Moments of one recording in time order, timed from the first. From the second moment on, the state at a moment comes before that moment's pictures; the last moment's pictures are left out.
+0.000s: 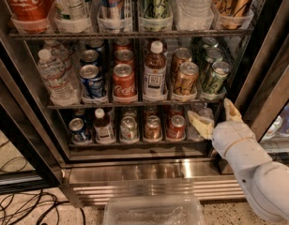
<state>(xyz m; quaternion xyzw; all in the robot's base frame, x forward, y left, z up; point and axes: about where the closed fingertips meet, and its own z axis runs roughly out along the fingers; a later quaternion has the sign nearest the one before) 0.538 -0.214 0.802 -0.15 0.73 0.00 0.67</state>
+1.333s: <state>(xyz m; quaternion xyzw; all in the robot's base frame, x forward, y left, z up) 0.546 -0.217 0.818 -0.11 0.71 -0.03 0.70</state>
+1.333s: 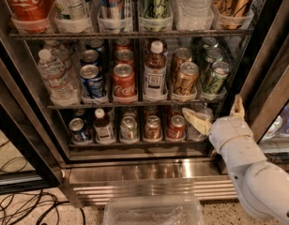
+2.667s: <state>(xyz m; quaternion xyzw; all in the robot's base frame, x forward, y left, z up) 0.563 -0.226 0.846 -0.03 0.64 -0.11 0.76</state>
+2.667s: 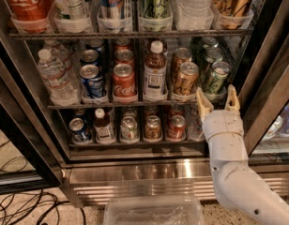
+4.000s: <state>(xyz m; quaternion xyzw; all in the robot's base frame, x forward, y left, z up) 0.599 -0.245 0.842 -0.04 0.67 -0.12 0.73</state>
